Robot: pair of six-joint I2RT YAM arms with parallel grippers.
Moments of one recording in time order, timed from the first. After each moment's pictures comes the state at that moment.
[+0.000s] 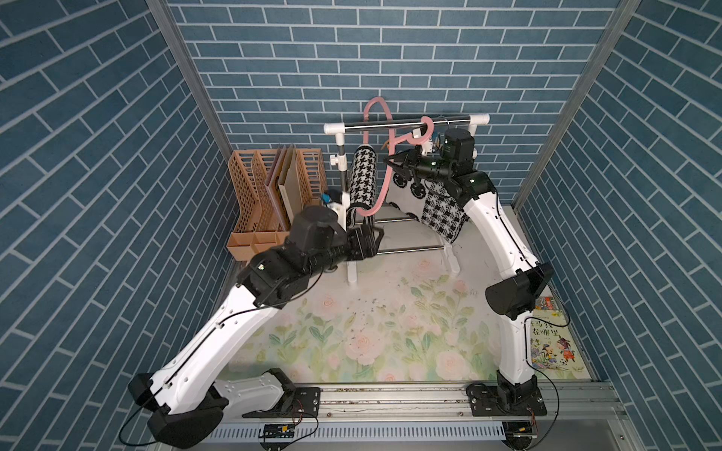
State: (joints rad) left arm -0.73 1.25 1.72 -0.77 -0.05 -0.63; right arm 0.48 2.13 2.47 -0.49 -0.72 1.02
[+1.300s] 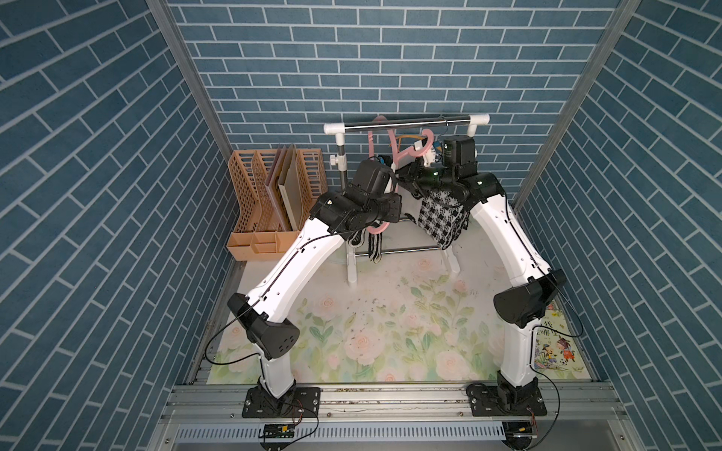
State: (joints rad) left arm -0.69 1.81 2.21 -0.98 -0.08 -0.36; right arm 0.50 2.03 2.39 -0.71 -0.64 0.85
